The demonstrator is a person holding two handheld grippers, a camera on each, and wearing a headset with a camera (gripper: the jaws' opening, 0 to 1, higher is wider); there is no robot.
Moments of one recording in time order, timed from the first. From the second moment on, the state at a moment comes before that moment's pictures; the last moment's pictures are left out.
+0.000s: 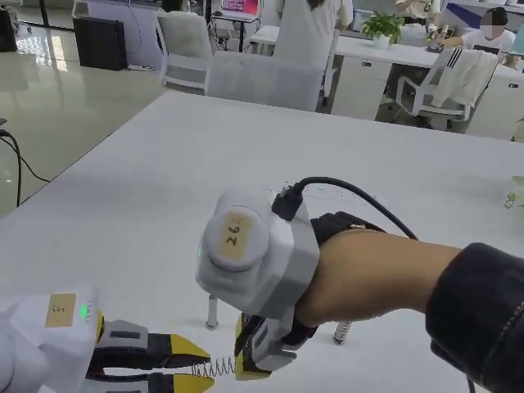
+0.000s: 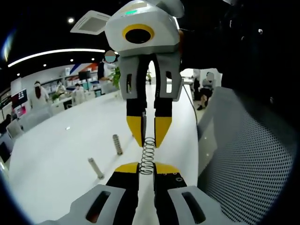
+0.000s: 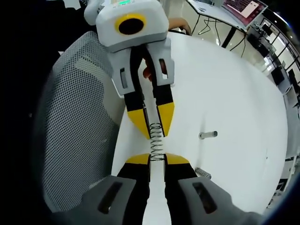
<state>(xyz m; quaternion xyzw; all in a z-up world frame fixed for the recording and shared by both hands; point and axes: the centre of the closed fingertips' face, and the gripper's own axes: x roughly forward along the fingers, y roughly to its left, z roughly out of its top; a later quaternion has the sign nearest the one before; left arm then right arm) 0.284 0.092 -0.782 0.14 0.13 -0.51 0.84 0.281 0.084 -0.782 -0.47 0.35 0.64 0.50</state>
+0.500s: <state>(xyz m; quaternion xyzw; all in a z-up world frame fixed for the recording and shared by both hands) 0.285 0.091 -0.784 0.13 0.14 -0.51 0.84 0.273 0.108 -0.755 -0.46 0.31 0.66 0.51</state>
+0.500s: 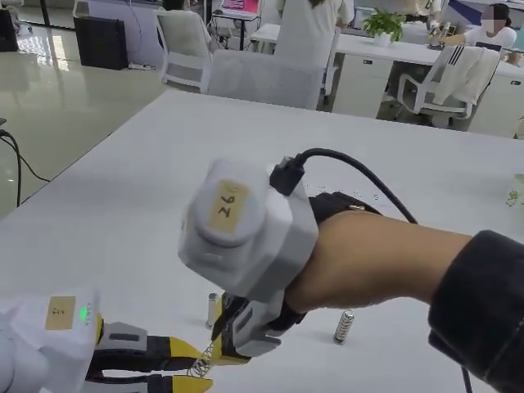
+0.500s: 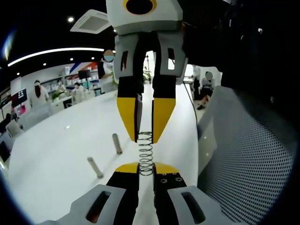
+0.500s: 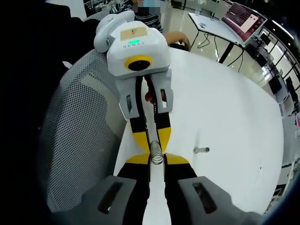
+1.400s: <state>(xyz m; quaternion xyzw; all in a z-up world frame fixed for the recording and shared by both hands) 0.285 0.089 -0.774 0.12 0.12 -0.51 0.84 0.268 0.117 -0.760 -0.45 0.31 0.67 0.50</state>
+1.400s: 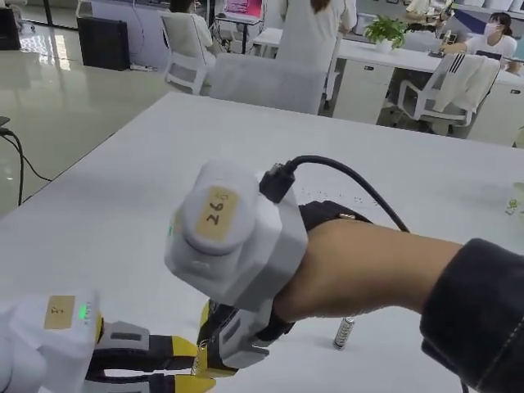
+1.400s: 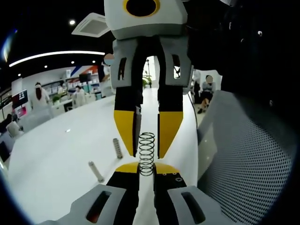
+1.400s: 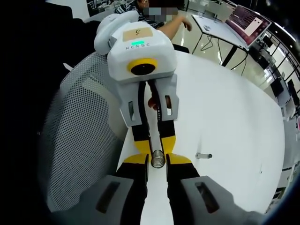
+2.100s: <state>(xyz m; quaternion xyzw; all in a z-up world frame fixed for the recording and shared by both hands) 0.287 0.089 -0.770 0.10 0.12 -0.51 0.85 0.271 0.116 -0.765 -0.46 0.32 0.66 0.50</state>
